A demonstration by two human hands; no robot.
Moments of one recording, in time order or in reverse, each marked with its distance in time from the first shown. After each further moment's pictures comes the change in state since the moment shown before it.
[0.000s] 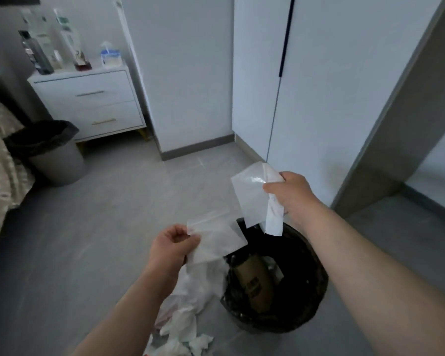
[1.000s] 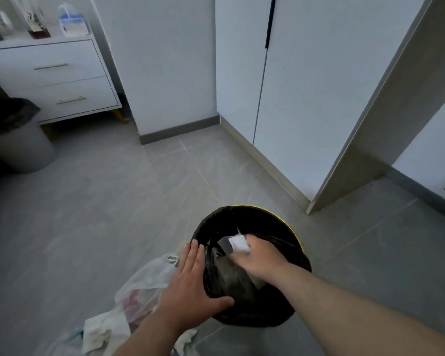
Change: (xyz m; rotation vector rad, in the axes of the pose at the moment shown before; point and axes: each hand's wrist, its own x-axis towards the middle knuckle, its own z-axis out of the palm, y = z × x) left_hand -0.015 -0.098 0.030 1.272 -0.297 0.272; right_hand -0.023 0.153 0.050 -0.617 -0.346 0.020
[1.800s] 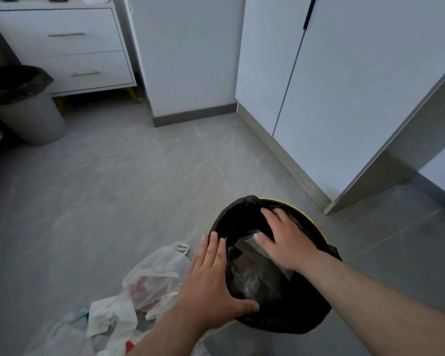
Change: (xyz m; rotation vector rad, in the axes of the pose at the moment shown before) left_hand 0.004 -0.007 0.006 0.027 -0.010 0.011; right_hand 0.032 0.008 -0.012 -0.288 0.093 -0.242
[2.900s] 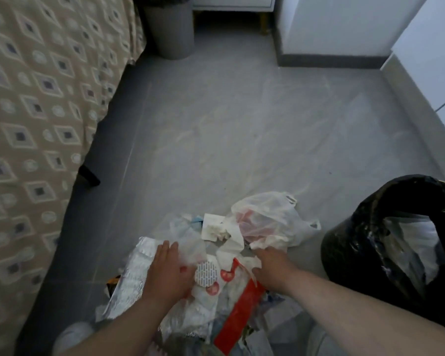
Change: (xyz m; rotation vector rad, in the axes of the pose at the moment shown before) left_hand -0.187 -0.282 0.061 -0.258 0.082 -0.818; right_hand -0.034 -0.184 0.246 -0.273 -0.657 -0.156
